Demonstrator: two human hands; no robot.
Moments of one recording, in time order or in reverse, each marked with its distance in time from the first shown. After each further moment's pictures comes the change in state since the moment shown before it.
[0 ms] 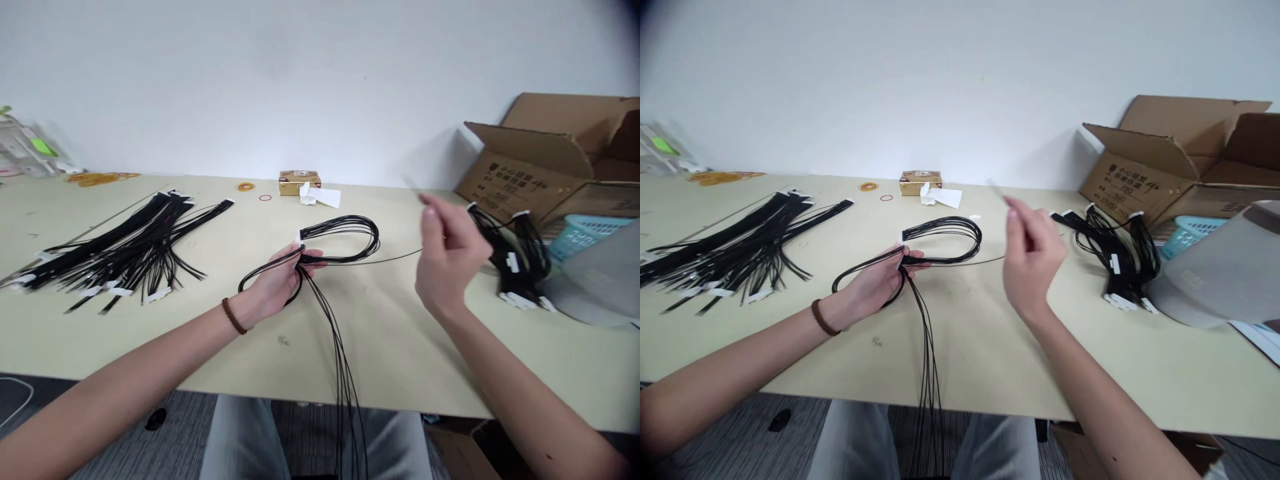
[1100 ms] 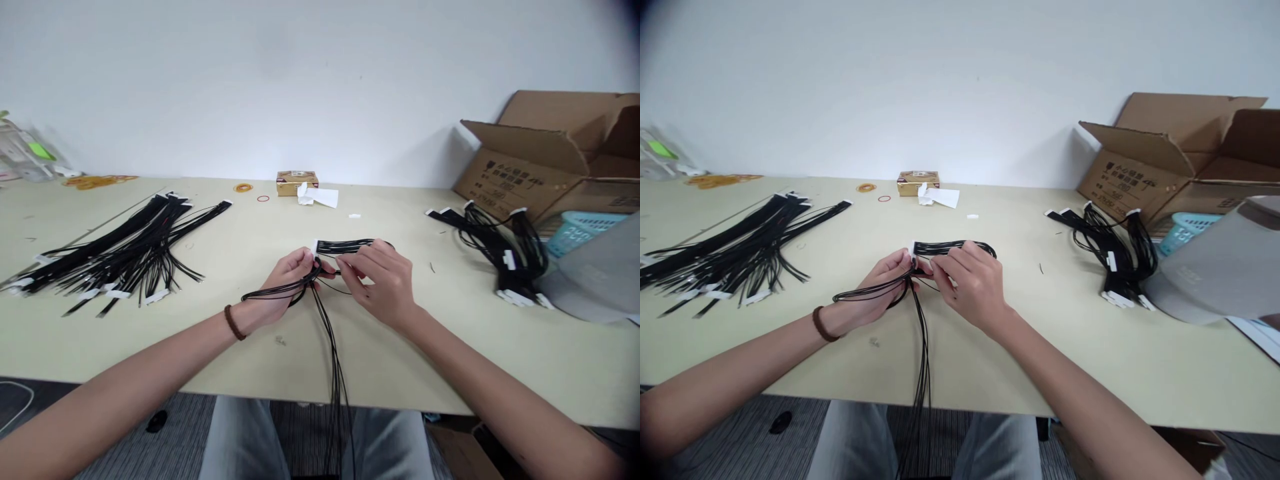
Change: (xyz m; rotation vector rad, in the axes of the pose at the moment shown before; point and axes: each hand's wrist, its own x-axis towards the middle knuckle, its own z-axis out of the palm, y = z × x) left_hand -0.010 -0.004 0.011 0.258 -0.220 0.086; right_hand -0.034 -0.009 0.021 -0.235 -0.367 -0.505
